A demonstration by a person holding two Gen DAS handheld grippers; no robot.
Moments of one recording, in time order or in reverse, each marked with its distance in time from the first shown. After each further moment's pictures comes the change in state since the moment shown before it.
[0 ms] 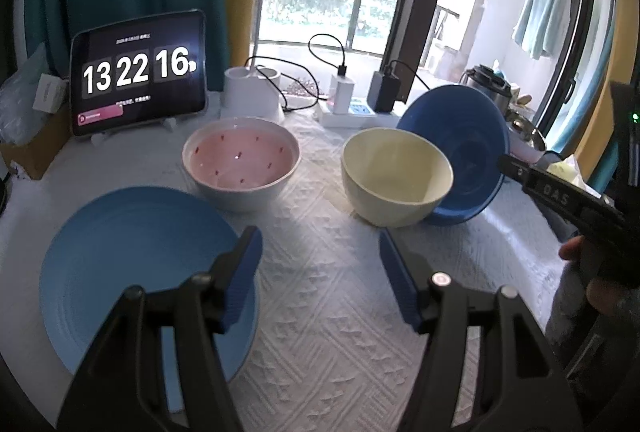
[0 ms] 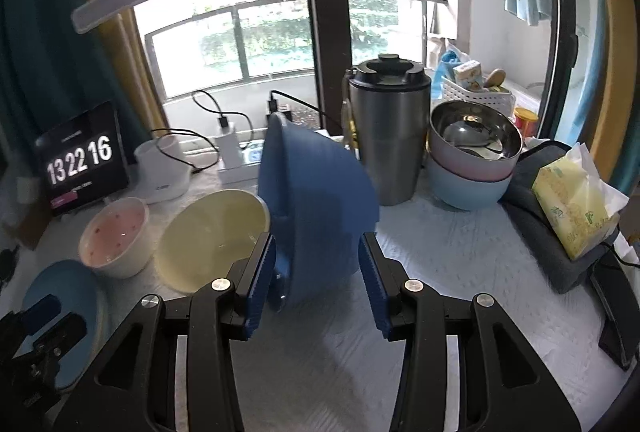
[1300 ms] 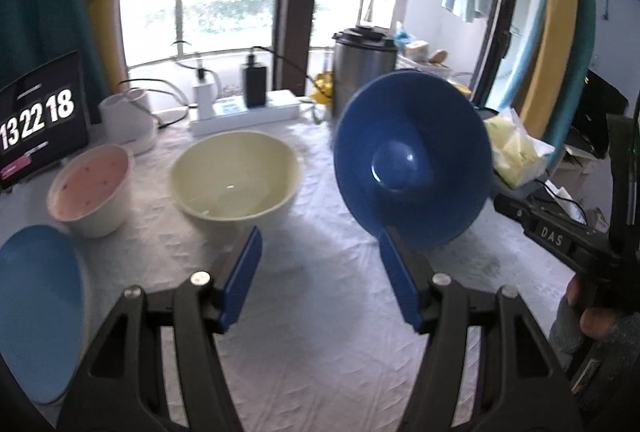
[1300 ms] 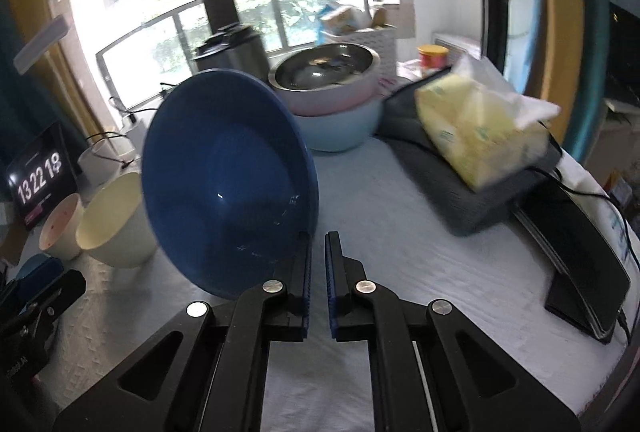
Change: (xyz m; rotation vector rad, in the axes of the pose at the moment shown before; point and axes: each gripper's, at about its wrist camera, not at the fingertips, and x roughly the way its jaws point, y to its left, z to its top) left arm 0.032 -0.136 -0.011 0.195 0.000 -0.165; right arm -0.028 -0.138 -0.047 0.177 0.065 -0.079
